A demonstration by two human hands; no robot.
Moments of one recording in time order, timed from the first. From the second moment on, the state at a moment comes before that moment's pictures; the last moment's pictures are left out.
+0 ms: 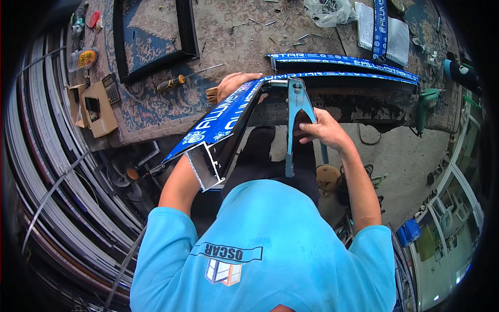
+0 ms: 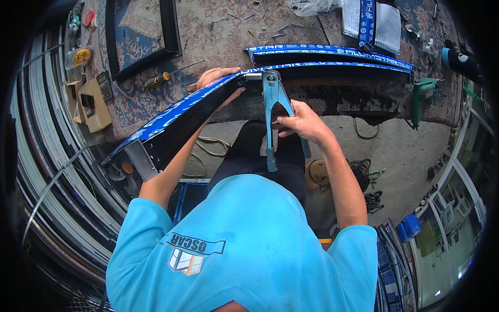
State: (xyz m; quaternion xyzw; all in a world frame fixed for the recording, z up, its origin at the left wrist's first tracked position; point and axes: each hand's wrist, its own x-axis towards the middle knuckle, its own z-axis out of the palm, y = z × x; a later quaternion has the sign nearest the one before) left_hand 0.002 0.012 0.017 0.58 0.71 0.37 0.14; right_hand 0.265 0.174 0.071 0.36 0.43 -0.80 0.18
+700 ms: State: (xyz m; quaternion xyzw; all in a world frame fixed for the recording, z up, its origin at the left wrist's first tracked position) left_hand 0.006 0.013 0.030 0.58 0.73 0.35 0.12; right_hand 0.240 0.191 0.102 0.10 0.84 -0.52 0.12
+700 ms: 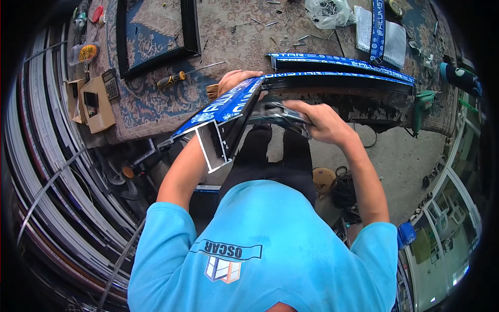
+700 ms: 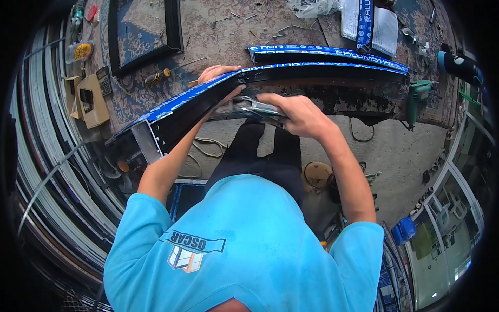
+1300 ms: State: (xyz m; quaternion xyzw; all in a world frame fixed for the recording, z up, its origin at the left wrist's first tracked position) left_hand -0.001 0.007 0.008 0.56 0.71 0.38 0.18; right_hand 0.193 0.211 0.076 0.01 0.87 -0.43 0.26
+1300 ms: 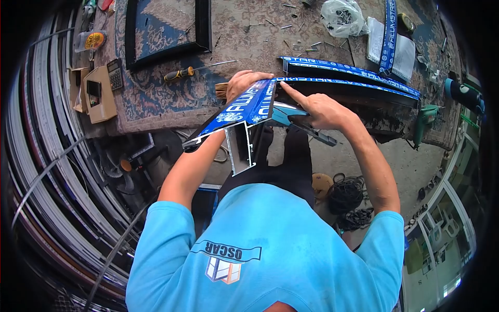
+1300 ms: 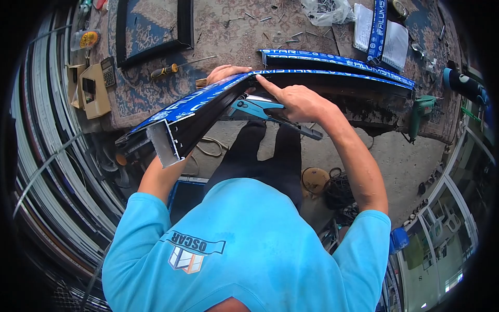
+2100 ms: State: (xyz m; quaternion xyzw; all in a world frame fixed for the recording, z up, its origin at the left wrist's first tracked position) left_hand -0.001 0.006 0.006 0.57 0.72 0.36 0.17; right_hand 0.272 0.215 0.091 0.28 0.50 -0.80 0.16
